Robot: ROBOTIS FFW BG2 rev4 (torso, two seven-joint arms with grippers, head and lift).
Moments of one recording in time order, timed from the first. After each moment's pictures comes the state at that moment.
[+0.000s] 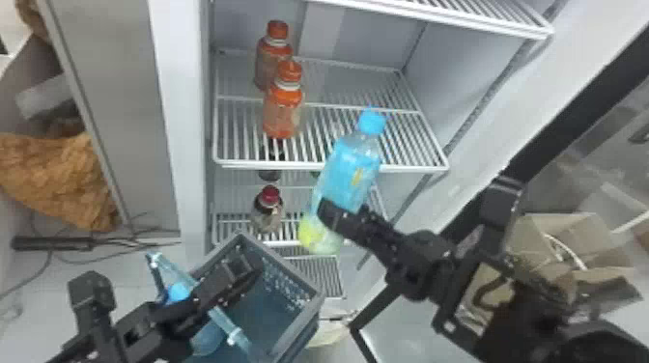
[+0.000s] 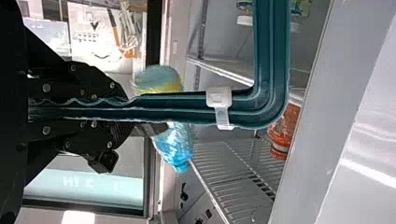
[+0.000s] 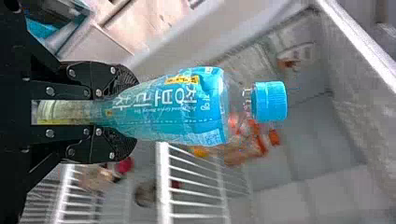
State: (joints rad) left arm 0.35 0.08 -0.01 -1.66 1.40 1.07 -0.65; right arm 0.60 -0.09 -0.26 -2.58 -0.50 0.96 0.45
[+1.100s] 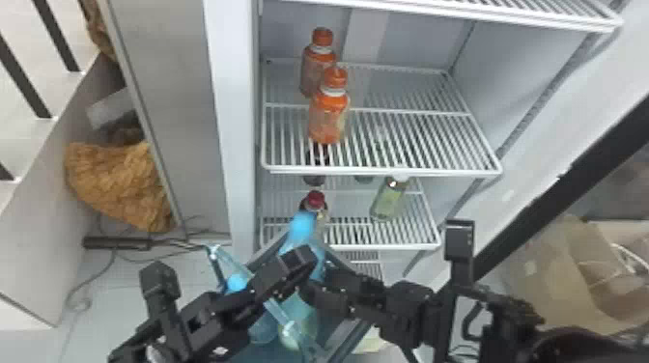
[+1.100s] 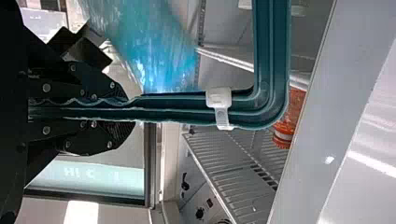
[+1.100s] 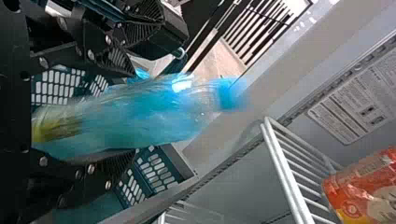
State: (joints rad) left arm 0.33 0.08 -0.04 -1.66 1.44 1.05 -0.66; right arm 0.51 -0.15 -0.11 -2.33 -0.50 1.07 0.61
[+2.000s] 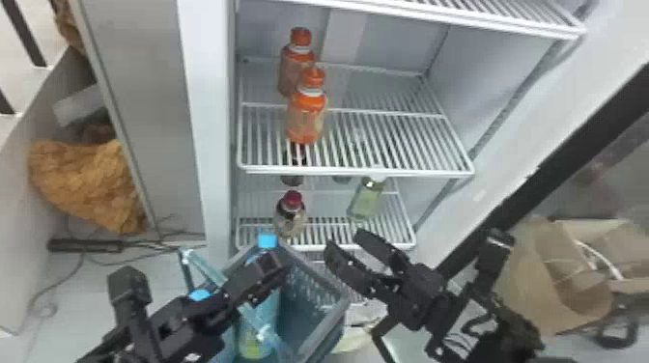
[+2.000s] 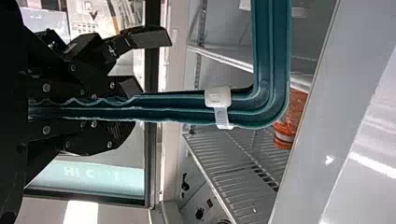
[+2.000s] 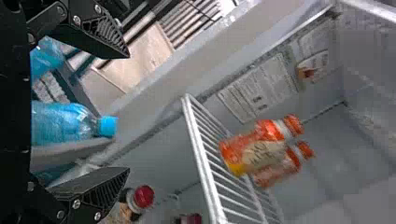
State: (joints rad) left arm 0.33 0.09 -0.04 -1.66 1.44 1.05 -0.66; right arm 0.61 -0.16 -0.17 -2.16 -0.55 0.46 0.66
